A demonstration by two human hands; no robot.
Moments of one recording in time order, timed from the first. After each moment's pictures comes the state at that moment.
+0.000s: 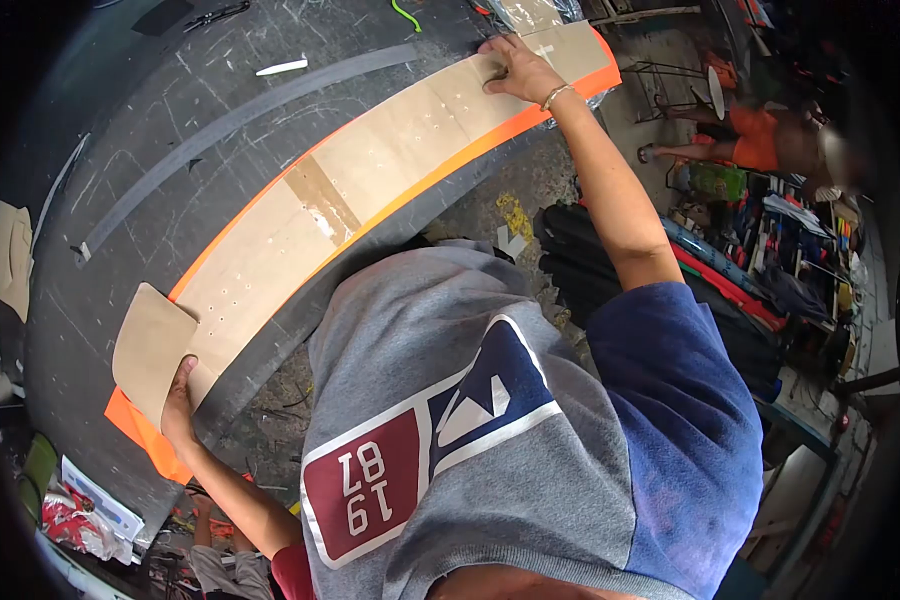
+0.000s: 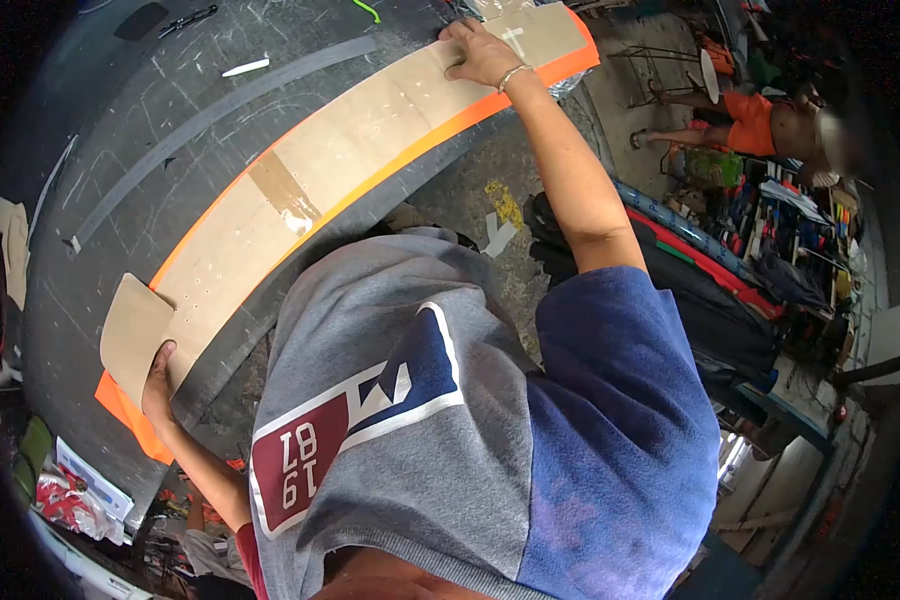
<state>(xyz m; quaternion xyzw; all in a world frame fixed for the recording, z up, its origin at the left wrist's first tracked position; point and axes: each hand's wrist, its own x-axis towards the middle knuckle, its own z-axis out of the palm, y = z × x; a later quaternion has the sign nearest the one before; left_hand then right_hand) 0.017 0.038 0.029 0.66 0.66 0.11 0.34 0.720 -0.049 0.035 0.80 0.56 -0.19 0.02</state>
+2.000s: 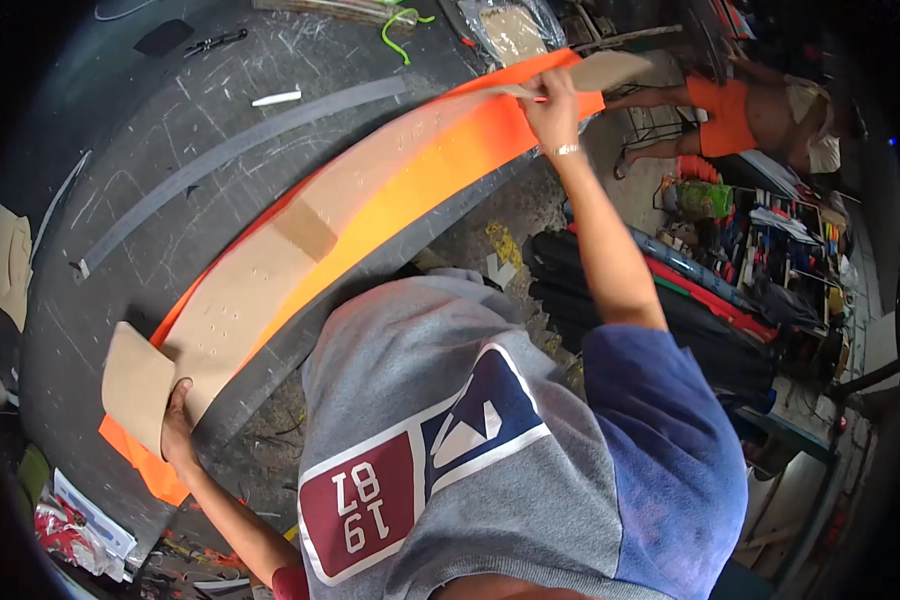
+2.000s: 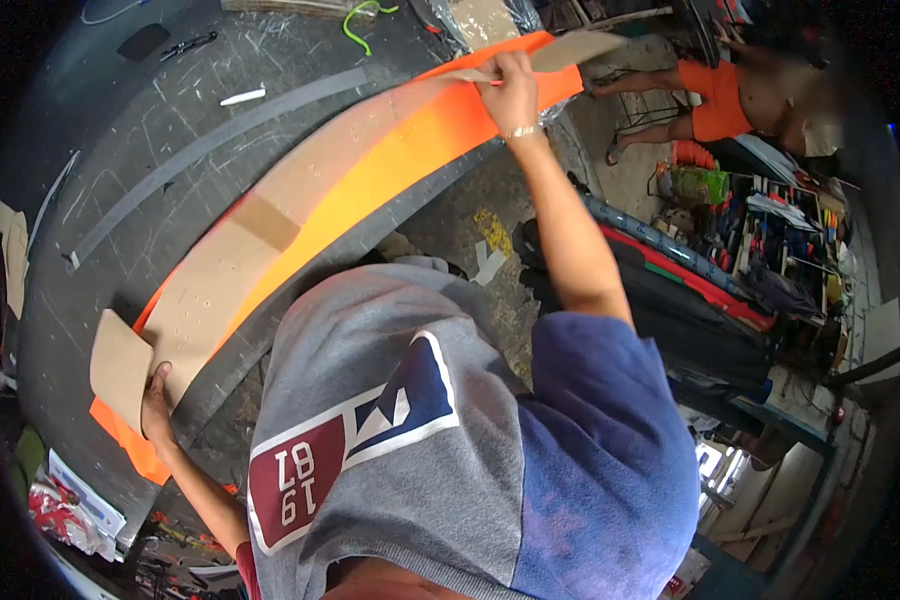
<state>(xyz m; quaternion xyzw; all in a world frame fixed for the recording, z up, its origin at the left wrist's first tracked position) -0.037 0.030 -0.028 0.72 0.66 0.00 0.21 0.699 -0.085 0.072 0.82 0.50 0.09 -0.28</state>
